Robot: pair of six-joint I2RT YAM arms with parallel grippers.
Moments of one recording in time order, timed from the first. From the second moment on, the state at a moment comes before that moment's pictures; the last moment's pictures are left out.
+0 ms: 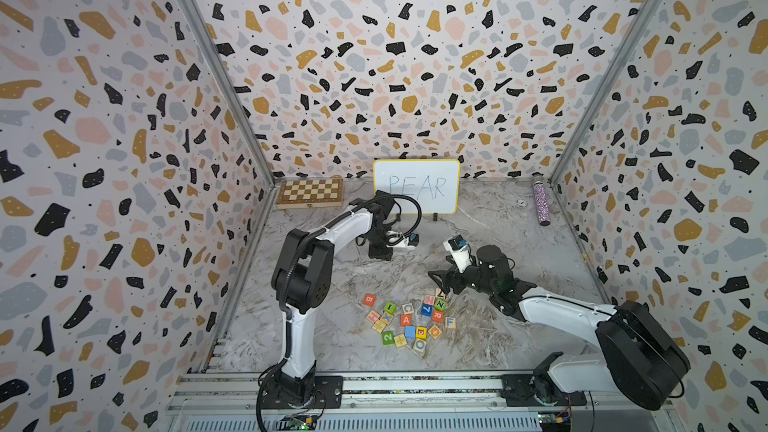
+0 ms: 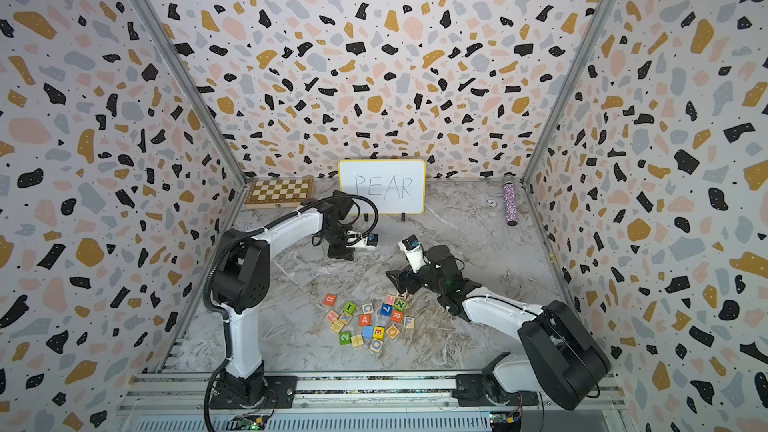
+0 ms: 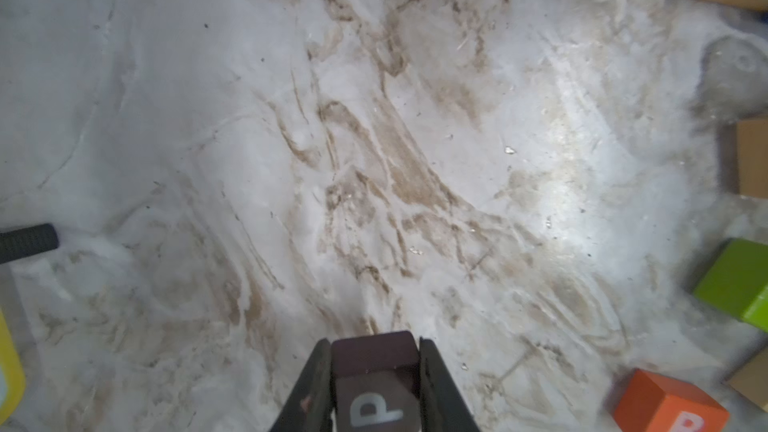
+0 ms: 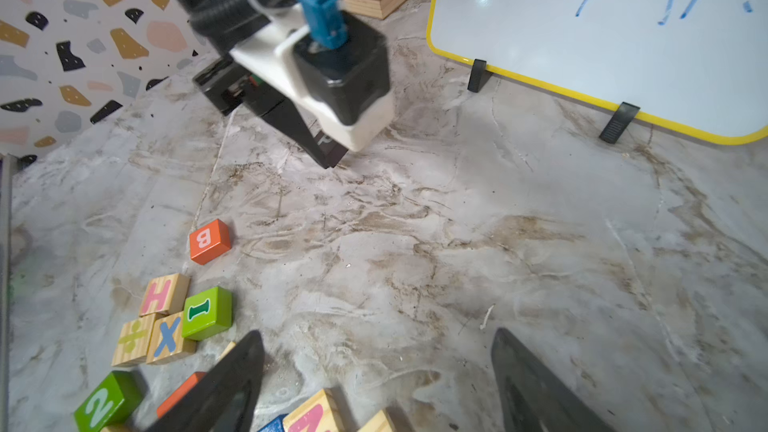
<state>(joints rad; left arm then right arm) -0.45 2.06 1.60 -0.92 0.23 1.18 0.64 1.34 0.52 0.34 -0.27 0.05</state>
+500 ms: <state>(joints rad) -0.44 2.13 1.65 -0.91 0.21 1.21 0.68 1.34 0.46 0.45 -0.19 0.03</state>
